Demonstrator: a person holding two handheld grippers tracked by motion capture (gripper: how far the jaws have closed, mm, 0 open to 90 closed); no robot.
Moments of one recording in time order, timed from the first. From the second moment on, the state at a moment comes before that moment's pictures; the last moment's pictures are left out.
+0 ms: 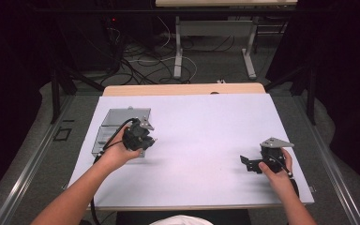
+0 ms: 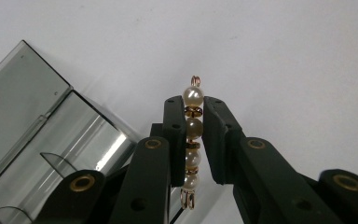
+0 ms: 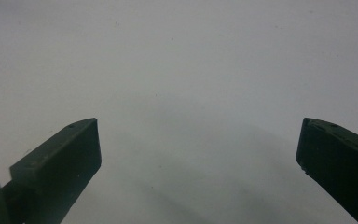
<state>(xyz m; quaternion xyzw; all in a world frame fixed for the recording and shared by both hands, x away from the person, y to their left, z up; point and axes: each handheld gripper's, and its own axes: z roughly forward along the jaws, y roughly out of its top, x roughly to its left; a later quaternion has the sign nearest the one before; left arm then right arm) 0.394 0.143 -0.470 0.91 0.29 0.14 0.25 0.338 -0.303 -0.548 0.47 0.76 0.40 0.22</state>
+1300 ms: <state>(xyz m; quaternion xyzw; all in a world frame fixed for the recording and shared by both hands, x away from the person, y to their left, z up) 0.420 0.198 -0.457 0.88 0.36 0.17 0.27 0.338 -0.302 -0.548 0.47 0.76 0.40 0.22</state>
